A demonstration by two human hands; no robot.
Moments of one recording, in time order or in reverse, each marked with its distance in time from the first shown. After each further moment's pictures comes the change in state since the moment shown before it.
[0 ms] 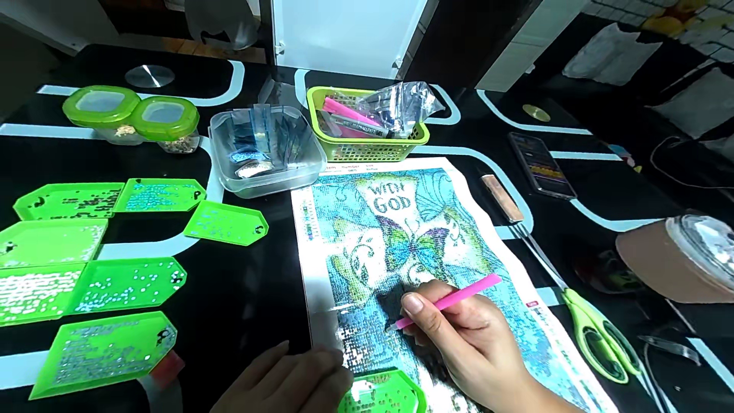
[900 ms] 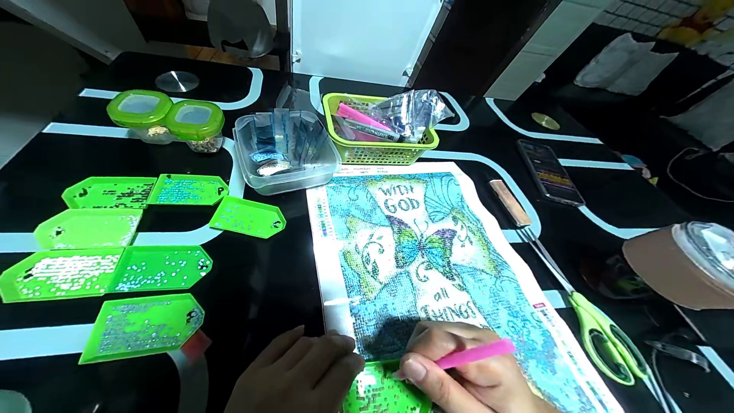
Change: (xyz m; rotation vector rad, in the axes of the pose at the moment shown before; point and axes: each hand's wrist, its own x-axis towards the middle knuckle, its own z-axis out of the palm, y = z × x) left_hand -0.001 -0.001 0.005 0.029 0.051 0.009; right_hand -0.011 -0.017 0.006 0.020 -0.258 -0.208
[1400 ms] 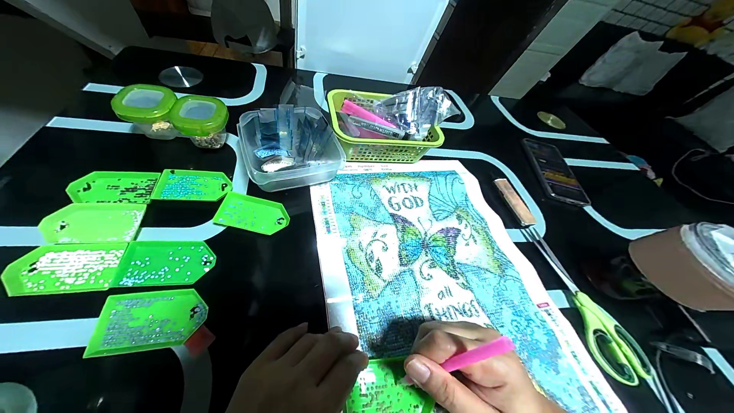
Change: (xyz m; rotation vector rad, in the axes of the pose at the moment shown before) left_hand 0.000 -0.001 0.002 0.024 0.015 0.011; right_hand -0.002 0.002 -0.002 0.002 -0.028 -0.016
